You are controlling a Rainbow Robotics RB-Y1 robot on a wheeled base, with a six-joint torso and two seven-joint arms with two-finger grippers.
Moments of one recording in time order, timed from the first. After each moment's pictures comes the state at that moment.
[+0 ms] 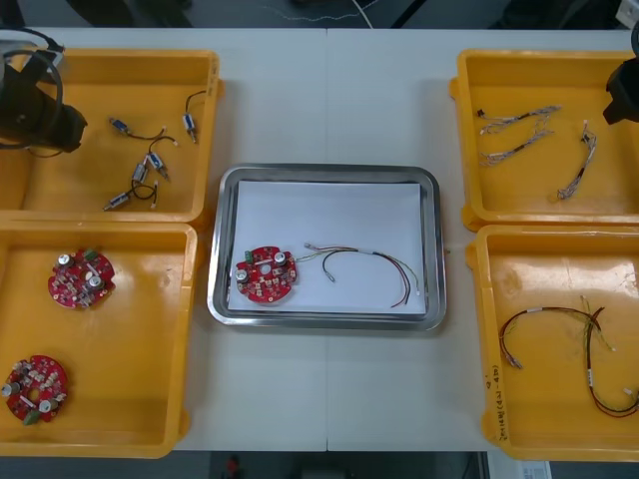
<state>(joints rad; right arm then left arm) -0.94 -0.58 -0.26 -1.44 -0.23 1.92 1.91 -0.96 0.83 -0.29 -0.83 0.85 1.13 -1.77</state>
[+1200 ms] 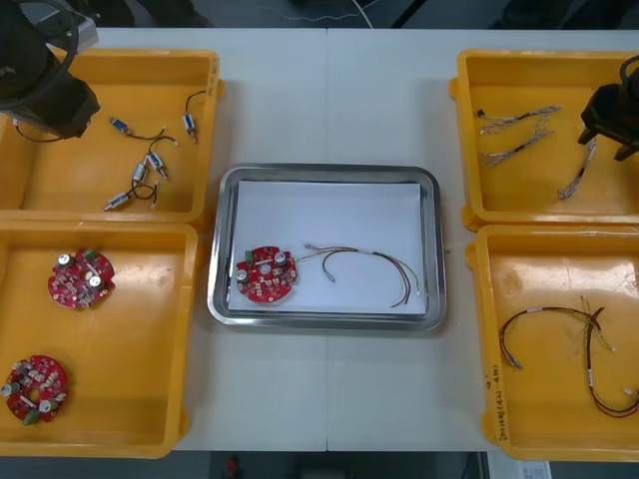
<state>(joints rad) -1.08 -0.58 -0.36 -0.78 -0.19 1.56 1.26 -0.89 0.84 -0.15 -1.56 0.75 1.84 -1.54</state>
